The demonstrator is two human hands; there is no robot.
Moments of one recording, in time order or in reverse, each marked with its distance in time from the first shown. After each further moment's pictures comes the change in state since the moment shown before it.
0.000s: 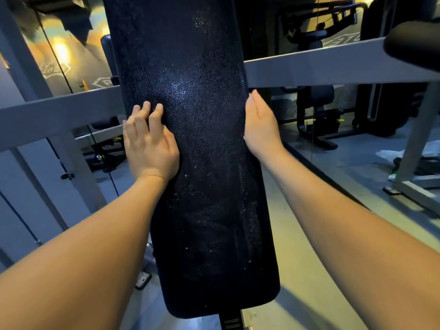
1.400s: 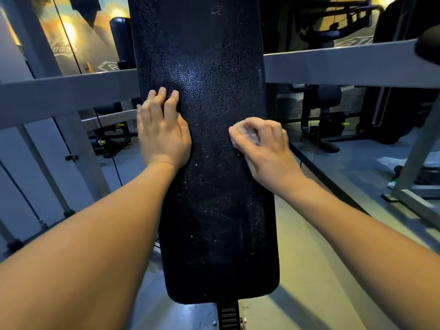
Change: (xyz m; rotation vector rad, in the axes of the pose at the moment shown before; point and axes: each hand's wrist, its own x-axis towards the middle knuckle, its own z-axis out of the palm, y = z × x) left_hand 0.000 -0.004 -0.002 0.010 -0.009 0.023; right_hand -0.064 0.029 -0.016 -0.794 -0.082 -0.846
